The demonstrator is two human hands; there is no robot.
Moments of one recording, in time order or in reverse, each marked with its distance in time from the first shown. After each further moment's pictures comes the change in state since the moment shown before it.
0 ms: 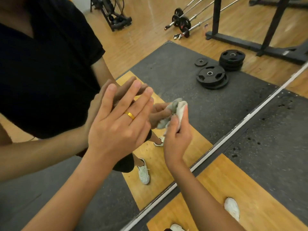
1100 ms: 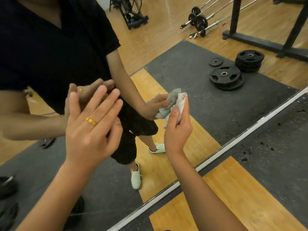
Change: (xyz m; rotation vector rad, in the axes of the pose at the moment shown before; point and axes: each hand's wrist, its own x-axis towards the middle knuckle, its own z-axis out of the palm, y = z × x) left_hand -0.052 -0.012 -0.060 -0.194 0.017 -0.265; right_hand -0.014 -0.022 -0.002 0.070 -0.054 -0.017
